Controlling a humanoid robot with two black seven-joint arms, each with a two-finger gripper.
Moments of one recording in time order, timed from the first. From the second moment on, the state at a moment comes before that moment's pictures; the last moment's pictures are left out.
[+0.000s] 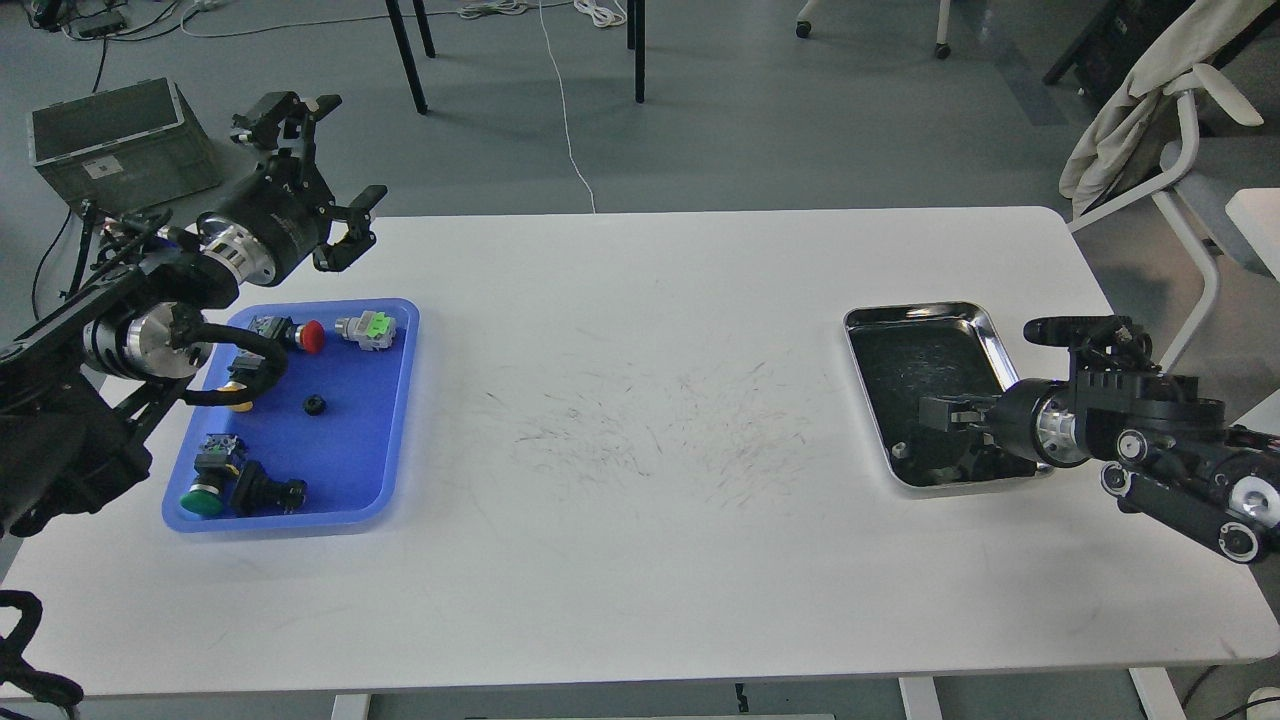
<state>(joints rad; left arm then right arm) -0.80 0.46 -0.70 -0.79 0.16 -0.28 -0.15 0.80 -0.64 0.16 1.01 -1.44 0.22 -0.06</state>
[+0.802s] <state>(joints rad) -0.80 0.47 -0.70 -0.79 0.16 -0.28 -0.15 1.00 -0.71 0.13 1.15 -1.38 0.23 -0.05</state>
